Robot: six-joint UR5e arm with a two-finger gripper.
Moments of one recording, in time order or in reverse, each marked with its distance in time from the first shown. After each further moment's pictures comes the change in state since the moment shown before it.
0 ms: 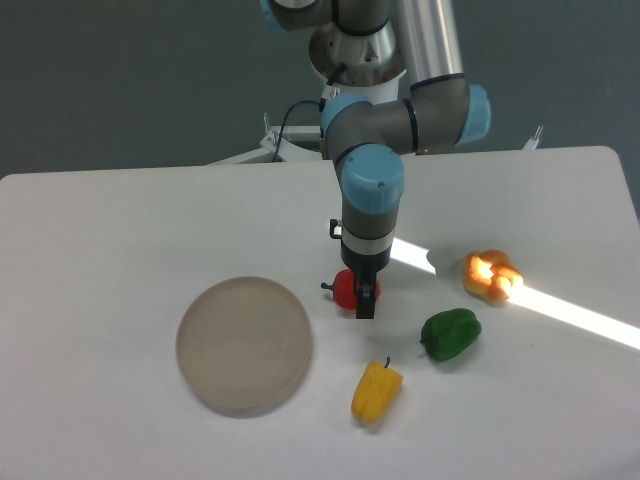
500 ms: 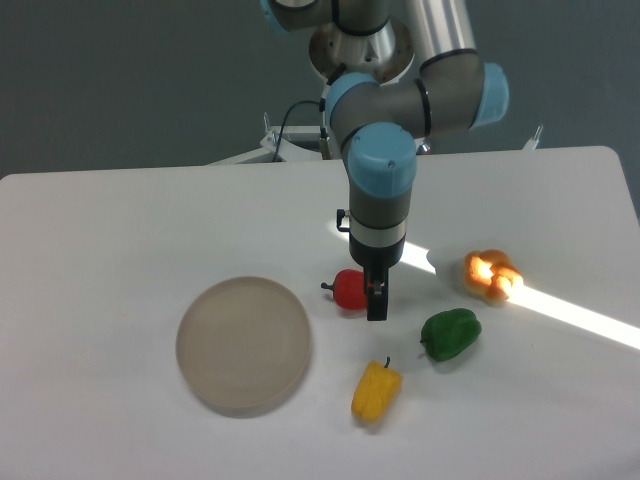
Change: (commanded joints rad) arm 0.009 0.015 0.202 -0.219 0.015 0.008
